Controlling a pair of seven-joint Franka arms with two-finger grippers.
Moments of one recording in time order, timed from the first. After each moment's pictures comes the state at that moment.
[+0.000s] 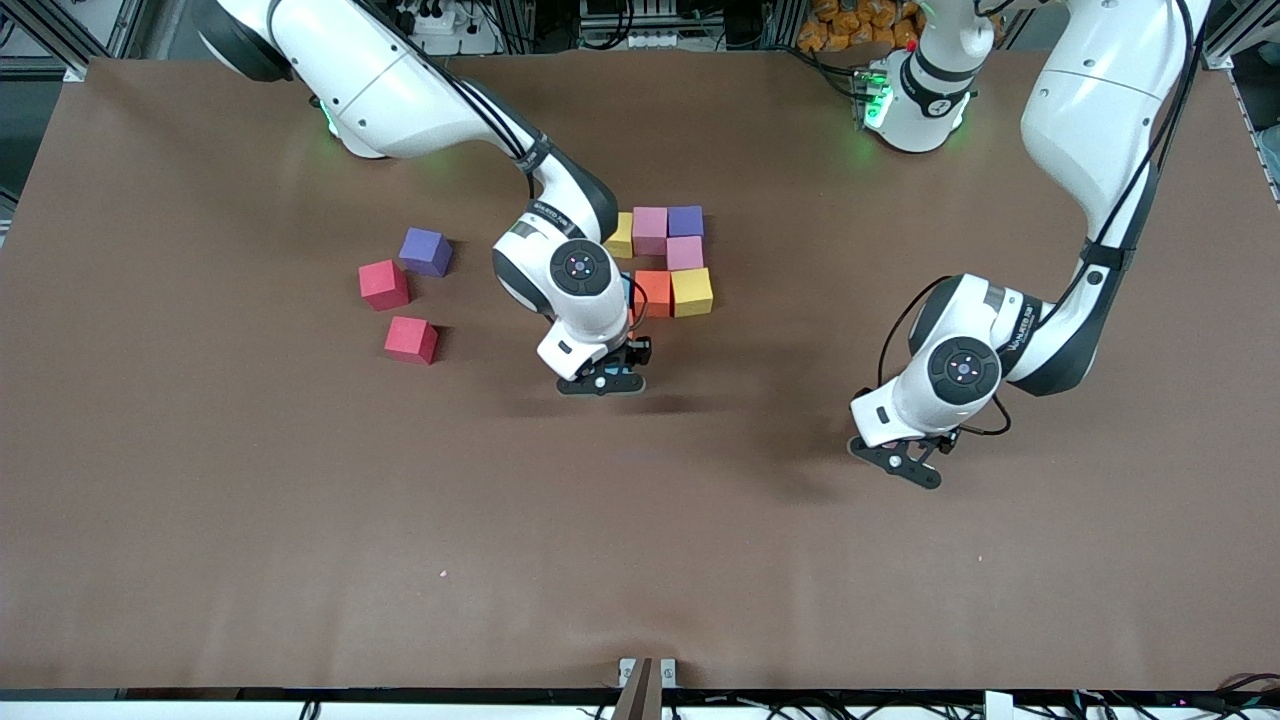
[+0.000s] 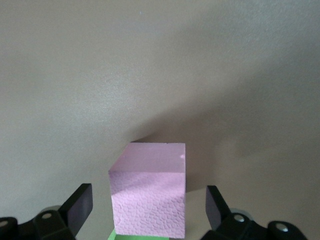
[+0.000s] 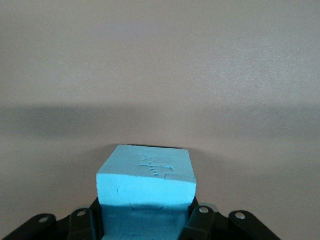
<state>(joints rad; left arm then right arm) 0.02 0.62 -0.31 -1.75 0.37 2.24 0.02 0.45 0.75 0.32 -1.59 -0.28 2.32 0.85</state>
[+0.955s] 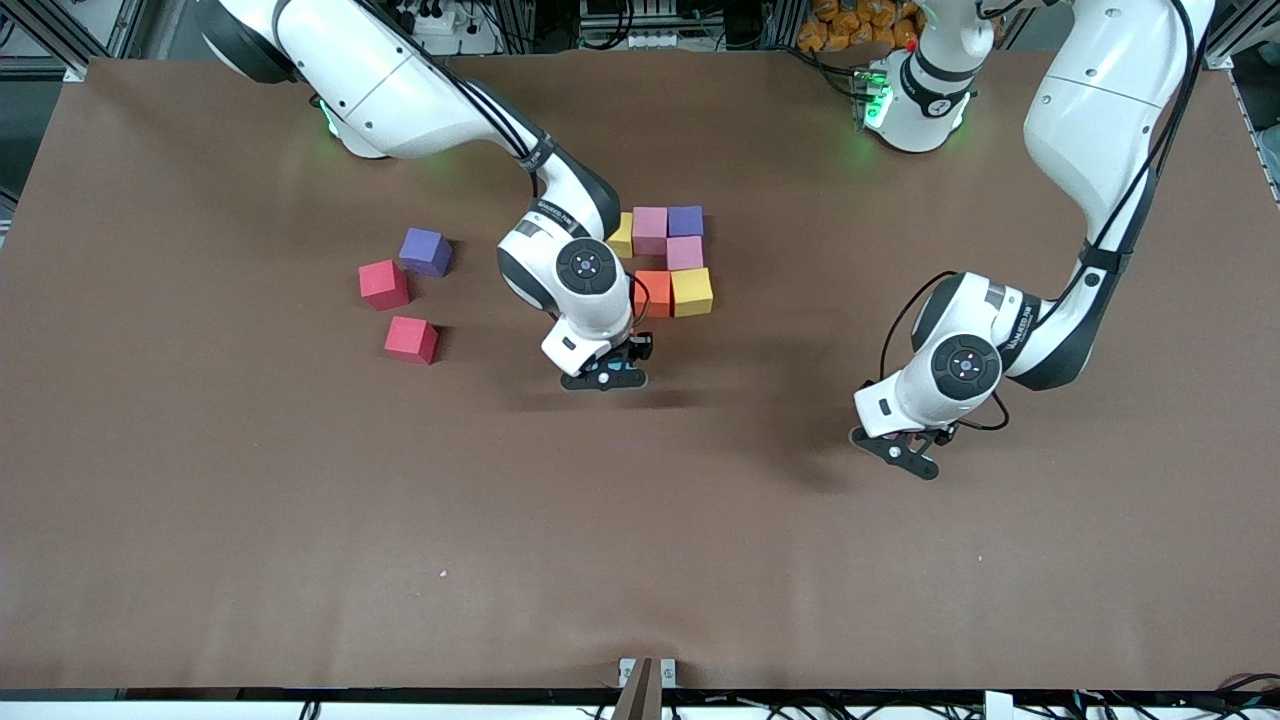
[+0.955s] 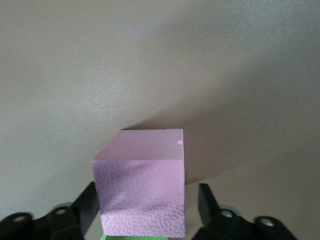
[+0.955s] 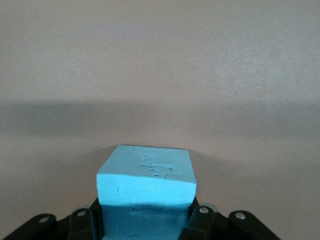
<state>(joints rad) 0.03 0.61 -0.31 -1.80 0.37 2.26 0.03 0.46 0.76 0.33 -1.60 -0.28 2.32 0.87</state>
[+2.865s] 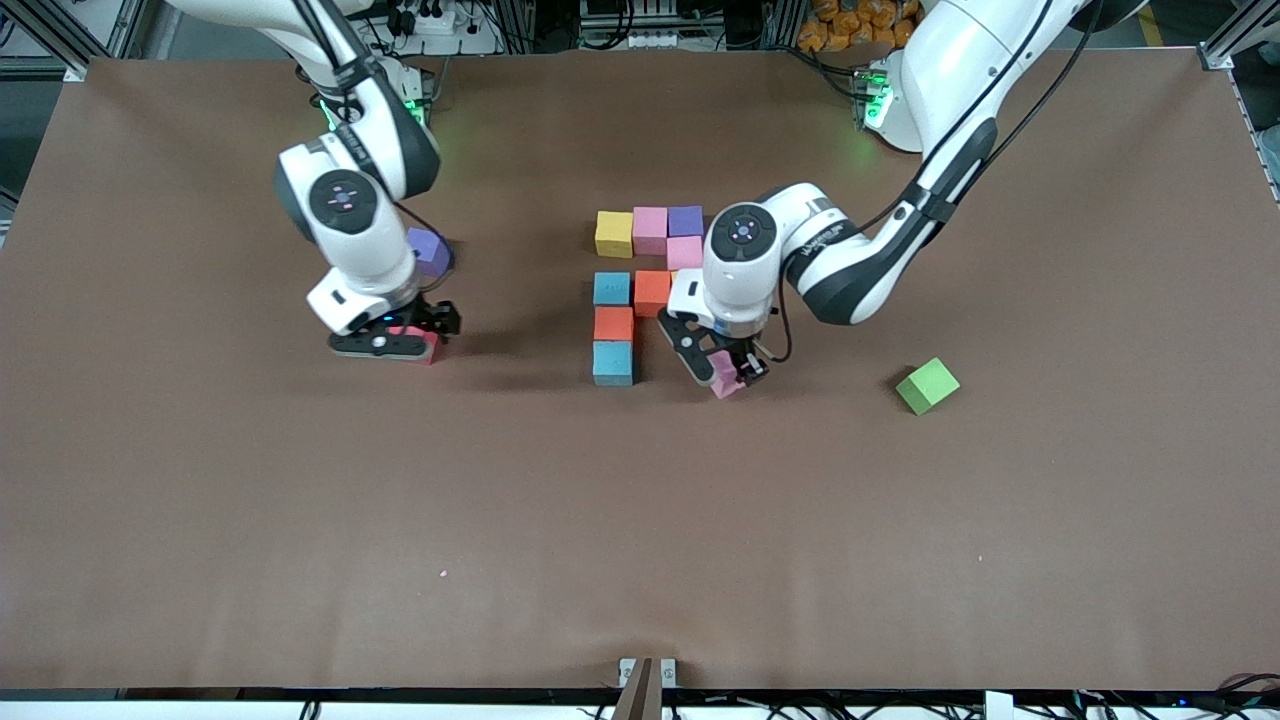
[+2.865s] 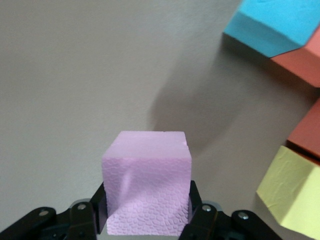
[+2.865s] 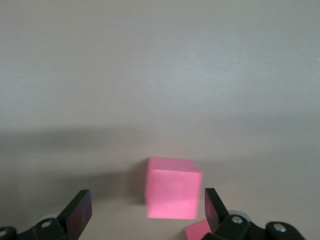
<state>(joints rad) -0.19 0.59 -0.56 -1.80 0.52 2.27 0.04 0.00 0.13 0.33 -2.29 -0.28 2.38 0.58</state>
